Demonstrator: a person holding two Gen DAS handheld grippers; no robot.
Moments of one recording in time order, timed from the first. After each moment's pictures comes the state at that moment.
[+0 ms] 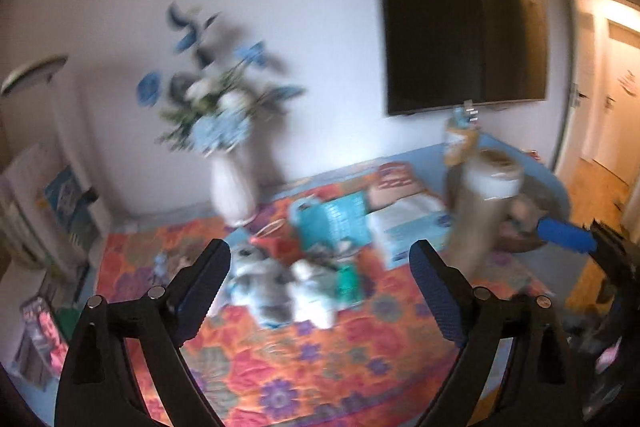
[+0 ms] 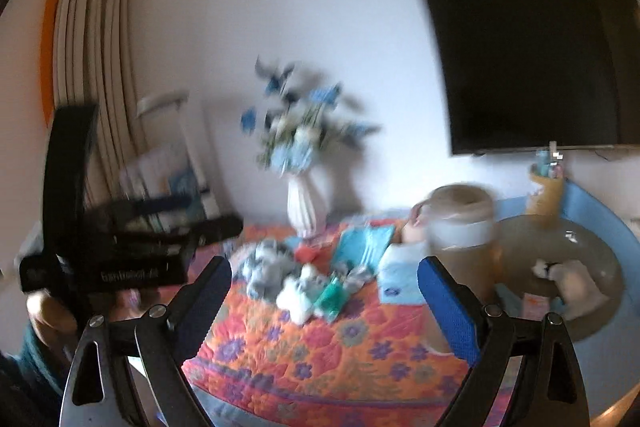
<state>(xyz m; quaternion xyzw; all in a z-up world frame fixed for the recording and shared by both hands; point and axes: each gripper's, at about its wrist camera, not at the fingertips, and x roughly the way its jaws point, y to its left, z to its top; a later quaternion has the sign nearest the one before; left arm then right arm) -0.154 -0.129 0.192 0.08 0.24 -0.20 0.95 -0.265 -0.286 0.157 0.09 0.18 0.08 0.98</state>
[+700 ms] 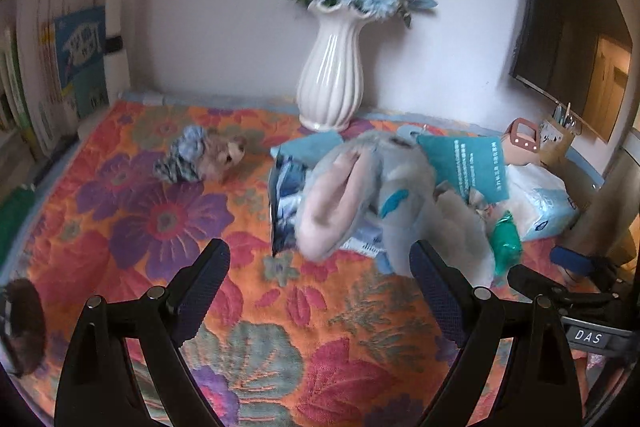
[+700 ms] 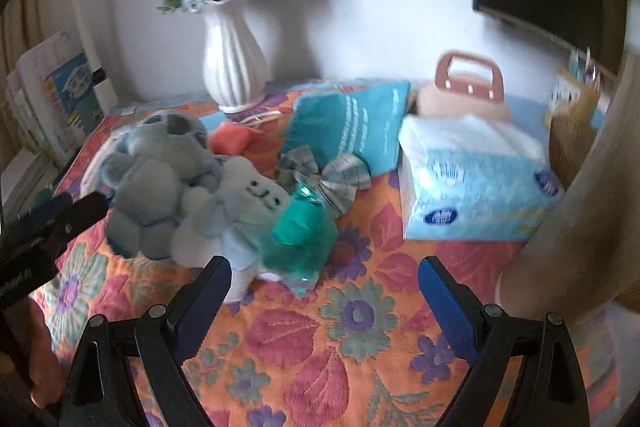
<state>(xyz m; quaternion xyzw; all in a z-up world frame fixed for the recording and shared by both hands) -0.037 -0.030 0.038 -0.04 0.33 -0.13 0.94 -0.088 -0.240 0.019 0.07 0.38 -0.04 0.92</state>
